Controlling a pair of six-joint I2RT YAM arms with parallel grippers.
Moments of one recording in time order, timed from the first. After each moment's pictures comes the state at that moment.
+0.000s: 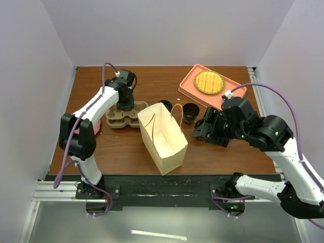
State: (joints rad) left arm -0.33 1.80 1.49 -0.84 -0.21 -0.41; right arm 0.79 1.03 1.55 -1.34 0.03 1.05
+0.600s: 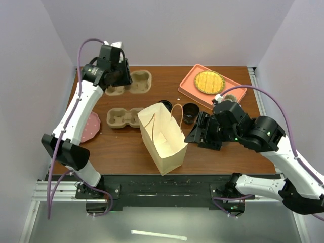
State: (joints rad) left arm -0.33 1.65 1.86 -0.96 -0.13 -0.41; right arm 0.89 1.05 1.51 -1.29 0.01 1.09
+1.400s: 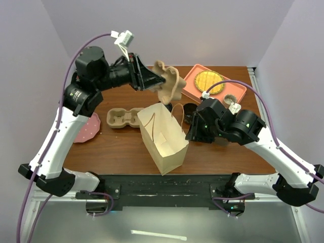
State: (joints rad) left arm -0.50 1.35 1.83 -0.53 0.59 -0.58; right arm 0.92 1.17 1.51 -1.27 0.15 0.94
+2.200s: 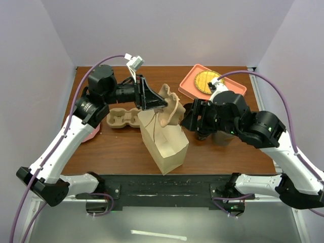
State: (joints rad) left arm -0.54 1.24 1.46 -0.36 0.77 -0.57; right arm 0.92 1.12 1.65 -1.15 0.19 0.82
